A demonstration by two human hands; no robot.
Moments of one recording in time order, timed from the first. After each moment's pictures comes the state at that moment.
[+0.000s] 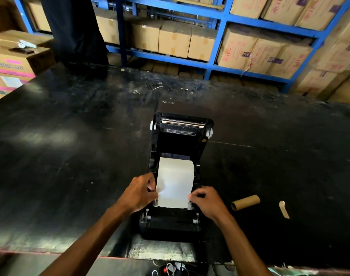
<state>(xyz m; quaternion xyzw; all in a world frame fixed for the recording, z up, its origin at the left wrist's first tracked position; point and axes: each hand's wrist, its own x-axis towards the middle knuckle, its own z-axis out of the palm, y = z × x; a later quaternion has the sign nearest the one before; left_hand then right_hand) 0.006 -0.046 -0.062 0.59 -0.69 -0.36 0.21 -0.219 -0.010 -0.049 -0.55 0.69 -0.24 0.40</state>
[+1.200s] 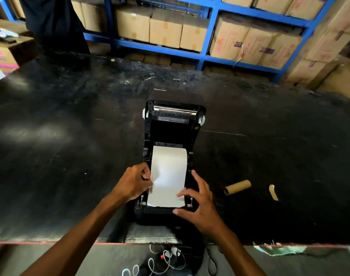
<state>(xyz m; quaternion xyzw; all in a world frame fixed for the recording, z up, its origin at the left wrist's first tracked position) 0.004 -0.038 -0.056 0.59 -0.69 -0.36 0.21 -0.216 0.052 -0.066 -0.68 0.61 -0.29 0.30</state>
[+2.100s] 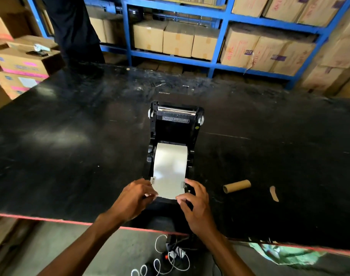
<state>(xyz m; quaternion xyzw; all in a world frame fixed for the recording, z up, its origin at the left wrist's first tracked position) 0.008 0.044 -0.047 0.48 -0.83 -0.19 0.23 -0.207 0.079 -0.071 -0.70 0.59 -0.35 0.20</state>
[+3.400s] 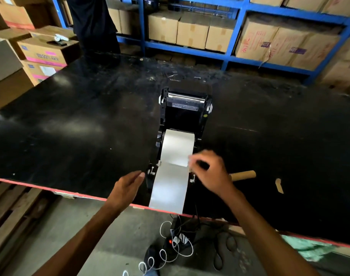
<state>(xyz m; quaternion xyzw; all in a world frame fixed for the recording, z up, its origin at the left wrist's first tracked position) 0.022 0.091 -0.059 0.68 -0.53 -0.37 0.35 -0.227 0.047 -0.001 -0.73 0.51 -0.39 0.22</state>
